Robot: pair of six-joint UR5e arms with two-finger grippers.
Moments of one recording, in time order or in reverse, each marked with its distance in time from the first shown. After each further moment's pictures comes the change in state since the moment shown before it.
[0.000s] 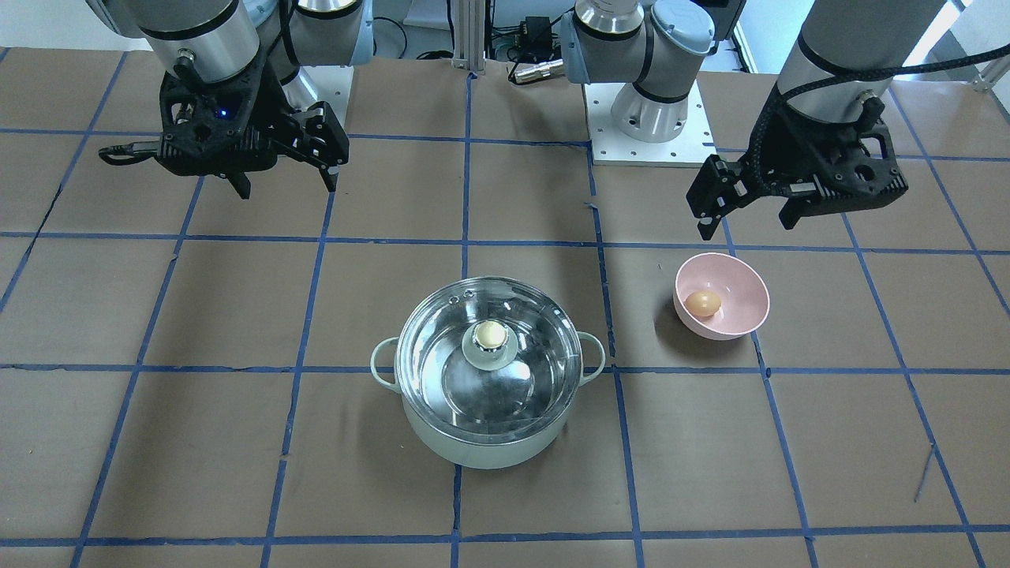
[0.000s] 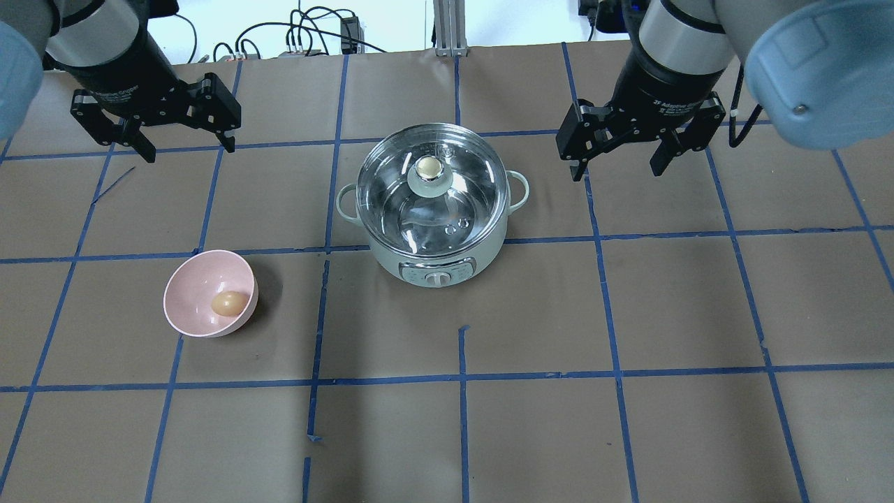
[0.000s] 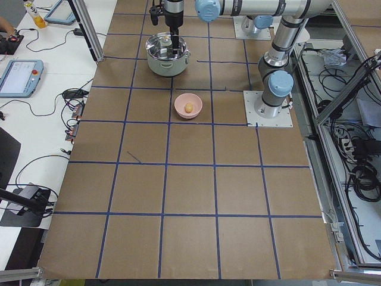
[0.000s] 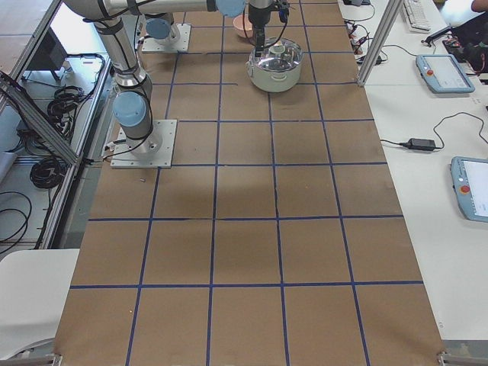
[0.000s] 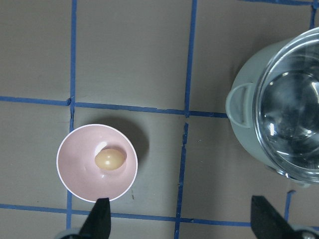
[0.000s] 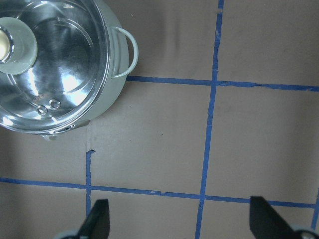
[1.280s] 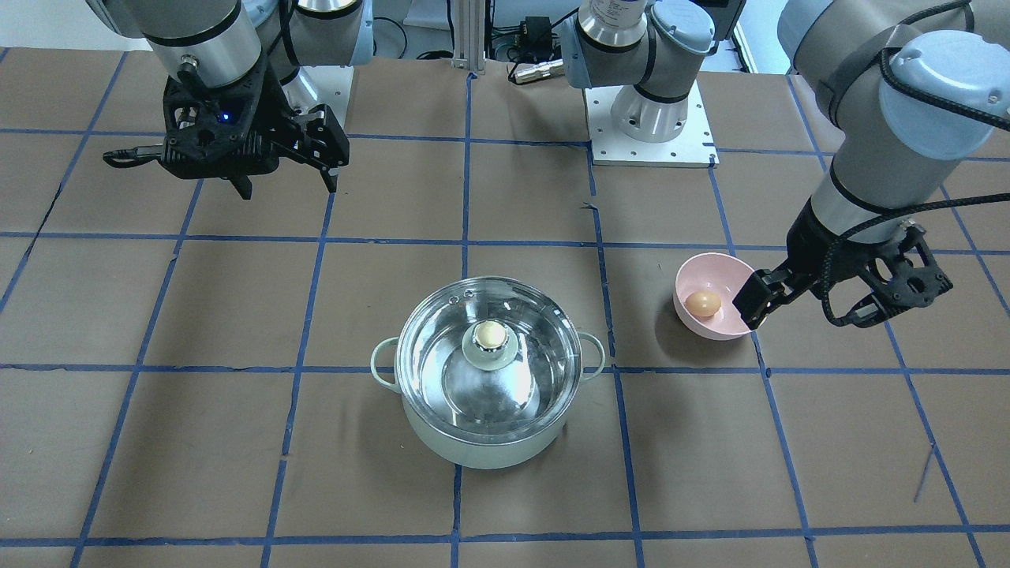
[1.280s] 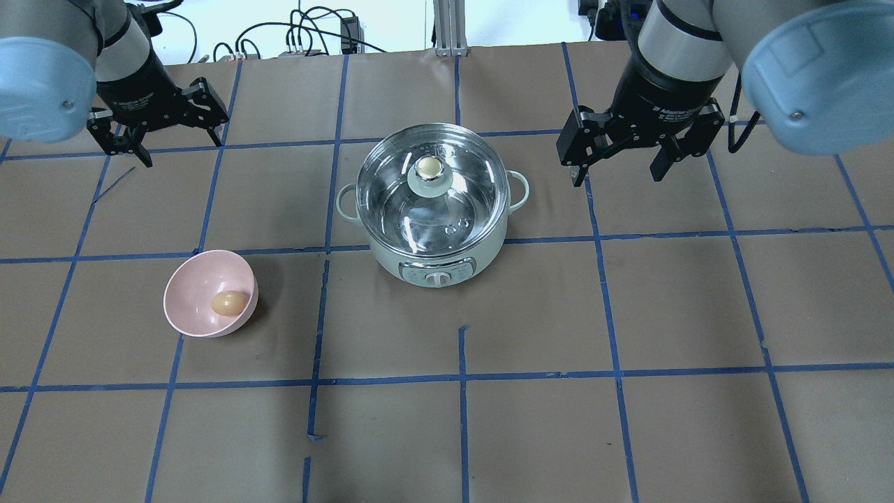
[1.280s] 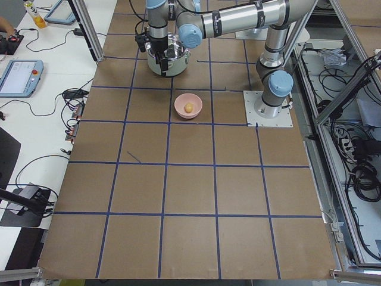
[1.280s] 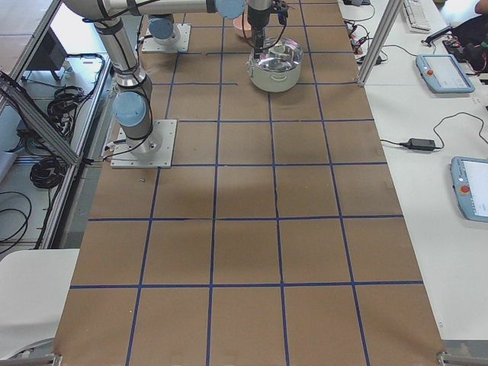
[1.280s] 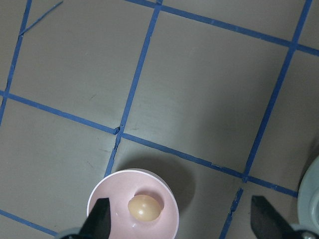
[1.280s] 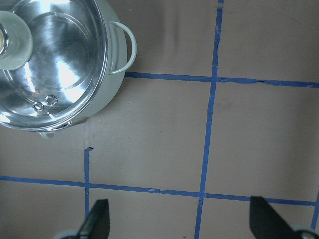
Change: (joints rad) left arm 0.079 -0.125 -0.060 0.188 0.043 -0.190; right arm -0.001 -0.001 0.011 0.000 -0.001 -0.001
